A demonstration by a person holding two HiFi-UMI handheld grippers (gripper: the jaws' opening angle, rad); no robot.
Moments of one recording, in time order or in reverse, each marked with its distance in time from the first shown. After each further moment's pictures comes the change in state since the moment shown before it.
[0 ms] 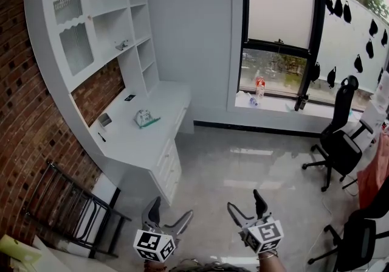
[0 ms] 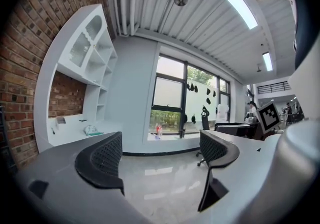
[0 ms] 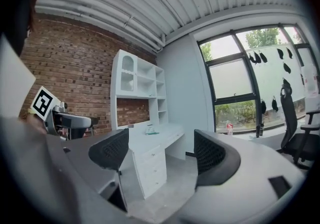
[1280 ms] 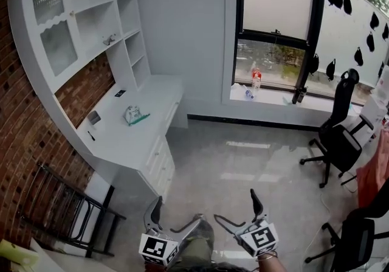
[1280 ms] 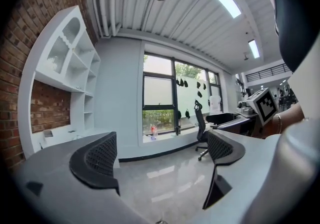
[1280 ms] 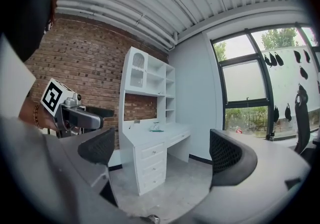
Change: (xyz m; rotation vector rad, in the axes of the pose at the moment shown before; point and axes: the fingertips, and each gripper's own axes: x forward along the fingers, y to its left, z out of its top) left arm 0.064 -0.042 -0.014 0.143 -0.004 -0.069; right arm 0.018 -0.024 -0.015 -0.091 0.004 0.123
